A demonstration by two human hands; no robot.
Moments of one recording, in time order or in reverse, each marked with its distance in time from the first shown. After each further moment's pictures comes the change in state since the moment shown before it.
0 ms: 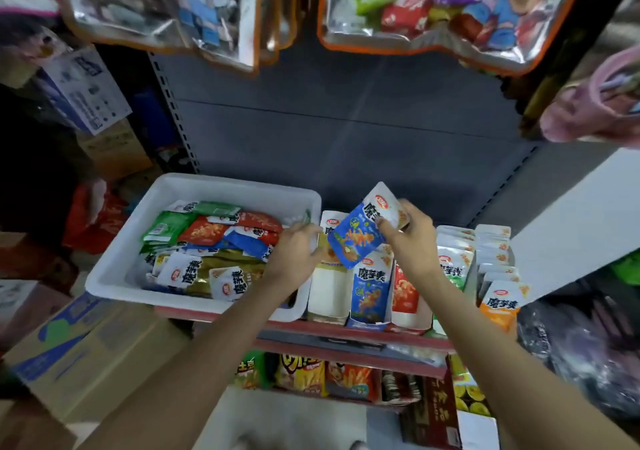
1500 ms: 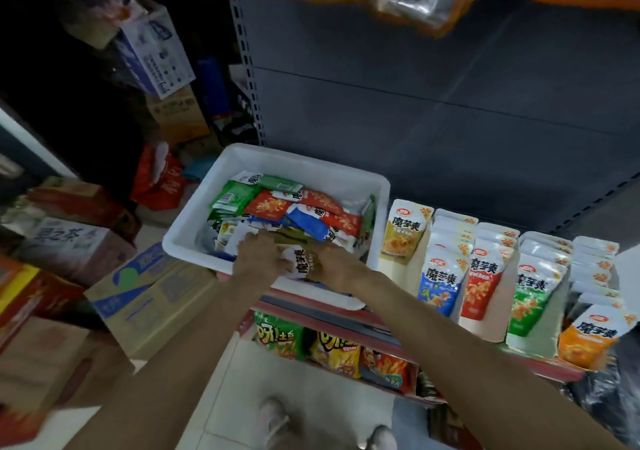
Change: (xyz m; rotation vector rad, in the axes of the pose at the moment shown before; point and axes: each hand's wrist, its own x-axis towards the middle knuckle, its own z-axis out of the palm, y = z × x) left_hand -0.033 -0.137 -0.047 0.263 -0.074 -0.490; right_hand -0.019 0.017 0.192 -0.663 -0.966 -0.049
